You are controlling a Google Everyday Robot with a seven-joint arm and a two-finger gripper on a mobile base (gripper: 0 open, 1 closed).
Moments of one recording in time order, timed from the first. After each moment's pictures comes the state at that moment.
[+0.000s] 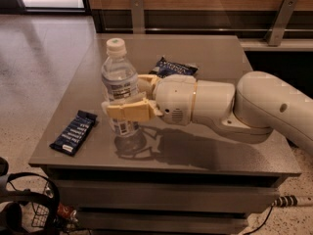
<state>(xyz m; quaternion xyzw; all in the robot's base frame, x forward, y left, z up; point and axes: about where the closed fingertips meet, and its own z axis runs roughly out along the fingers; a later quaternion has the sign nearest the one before) 0.464 0.064 0.943 -0.44 0.57 0.42 0.55</state>
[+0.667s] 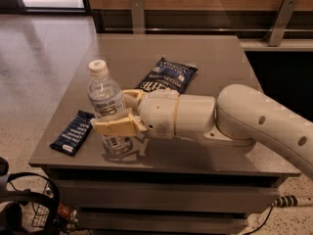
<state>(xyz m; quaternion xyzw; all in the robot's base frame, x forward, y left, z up) 0.454 0.092 0.911 -0.46 0.58 0.40 0.54</state>
